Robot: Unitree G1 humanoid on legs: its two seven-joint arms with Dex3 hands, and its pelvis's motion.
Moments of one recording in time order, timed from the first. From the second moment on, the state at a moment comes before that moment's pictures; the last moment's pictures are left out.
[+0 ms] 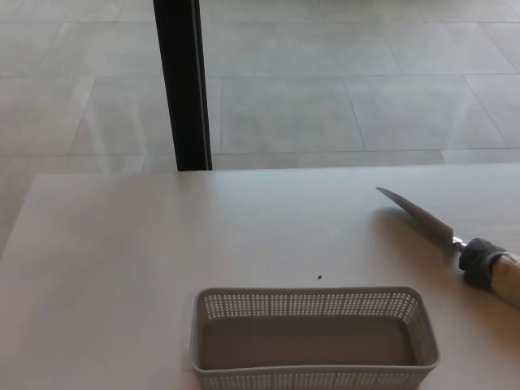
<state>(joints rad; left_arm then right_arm) 0.04 0.57 0.35 1.24 -0.05 -0.05 -0.09 0.22 -0.39 -0.54 0.74 0.11 0.01 0.13</state>
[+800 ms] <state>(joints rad) 0.04 0.57 0.40 1.30 -0.09 -0.07 -0.10 -0.19 -0.84 -0.60 0.33 0.11 -0.02 0.04</state>
